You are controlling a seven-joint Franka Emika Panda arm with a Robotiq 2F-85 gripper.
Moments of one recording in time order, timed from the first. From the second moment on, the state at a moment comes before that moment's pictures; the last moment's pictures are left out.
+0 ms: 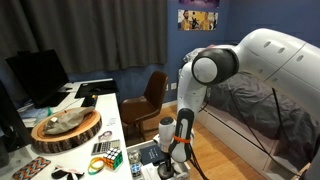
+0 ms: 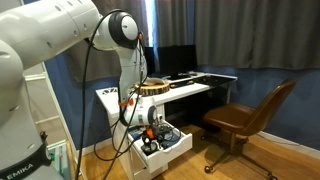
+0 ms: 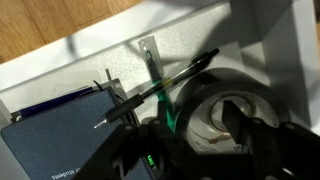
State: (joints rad) arm 0.36 1.08 -0.04 -1.95 -0.43 3.06 -0.37
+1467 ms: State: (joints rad) arm 0.10 0.77 0.18 -2.18 -0.39 3.06 -0.35
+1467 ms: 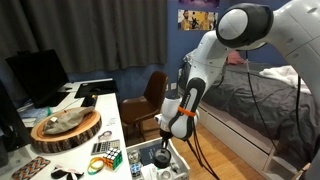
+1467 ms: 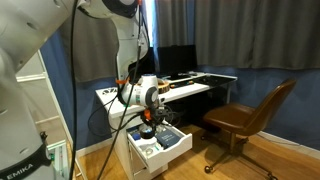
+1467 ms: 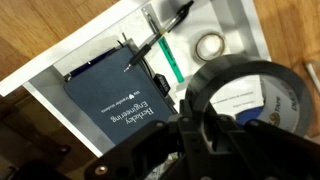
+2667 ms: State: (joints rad) arm 0.08 0.63 0.23 -2.14 -0.26 2.92 -0.27
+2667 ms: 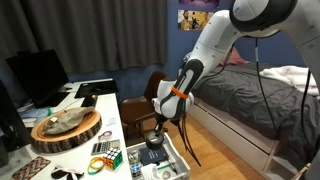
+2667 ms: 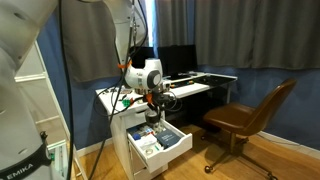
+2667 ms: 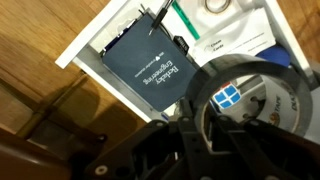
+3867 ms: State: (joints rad) arm 0.24 0.74 0.22 -1.57 -0.03 2.60 0.03
